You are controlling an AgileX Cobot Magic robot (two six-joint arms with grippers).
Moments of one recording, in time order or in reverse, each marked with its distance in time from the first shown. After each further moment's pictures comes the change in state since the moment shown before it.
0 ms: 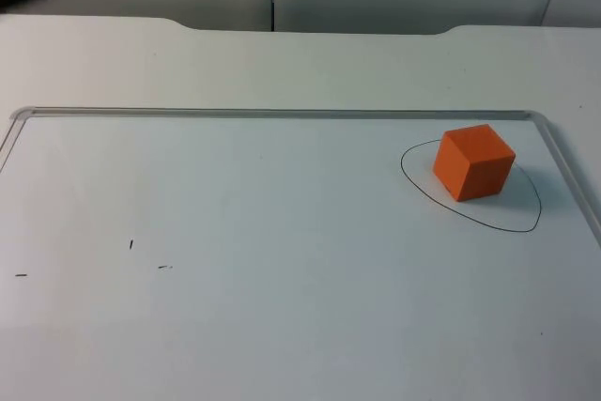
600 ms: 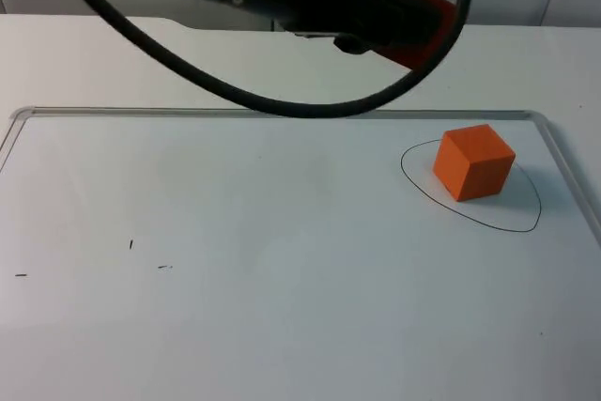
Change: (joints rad) right arm 0.000 0.000 0.000 -0.002 0.000 -0.002; left arm -0.175 0.534 -0.414 -0.038 0.045 0.181
